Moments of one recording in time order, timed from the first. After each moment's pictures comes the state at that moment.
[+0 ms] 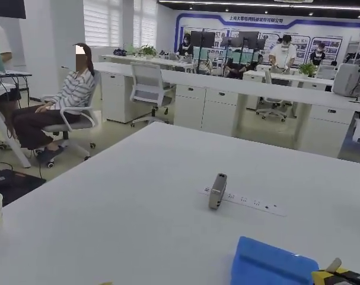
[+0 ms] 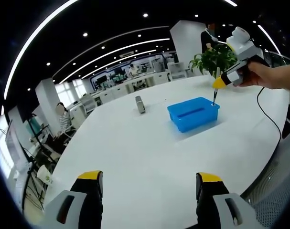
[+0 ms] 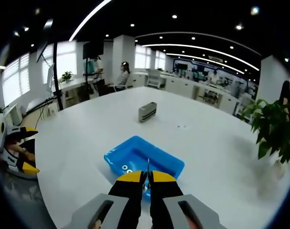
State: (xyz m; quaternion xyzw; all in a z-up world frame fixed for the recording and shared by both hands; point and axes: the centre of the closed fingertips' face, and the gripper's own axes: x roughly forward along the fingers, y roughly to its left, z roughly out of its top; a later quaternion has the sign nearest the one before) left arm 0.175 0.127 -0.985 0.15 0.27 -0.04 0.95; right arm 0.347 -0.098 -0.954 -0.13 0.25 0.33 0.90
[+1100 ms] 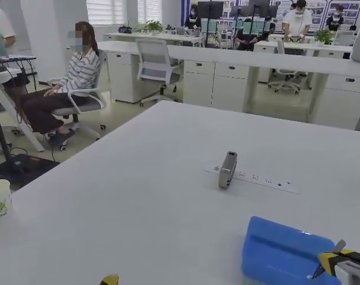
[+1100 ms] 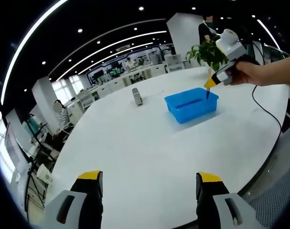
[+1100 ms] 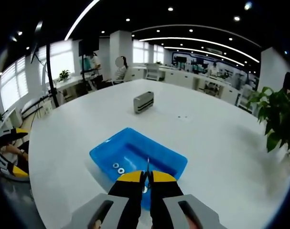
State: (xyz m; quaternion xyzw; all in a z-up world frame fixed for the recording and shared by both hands) left arm 0.174 0.127 -0.999 0.16 0.31 -0.04 0.94; right arm 0.378 -0.093 -0.996 -0.12 0.28 0.33 0.89
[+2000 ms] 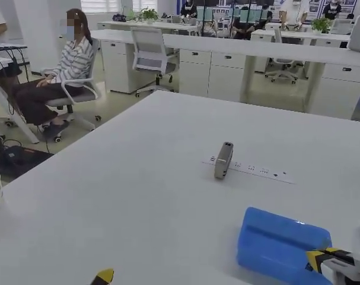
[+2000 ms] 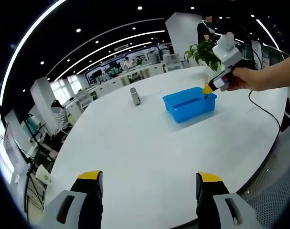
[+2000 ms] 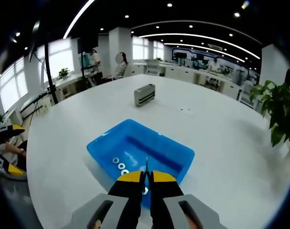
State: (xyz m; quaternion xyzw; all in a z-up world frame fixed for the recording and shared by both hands) left arm 0.173 0.124 -1.001 0.16 0.31 -0.05 0.94; right arm 0.376 -0.088 -1.017 -0.11 0.30 0.33 0.89
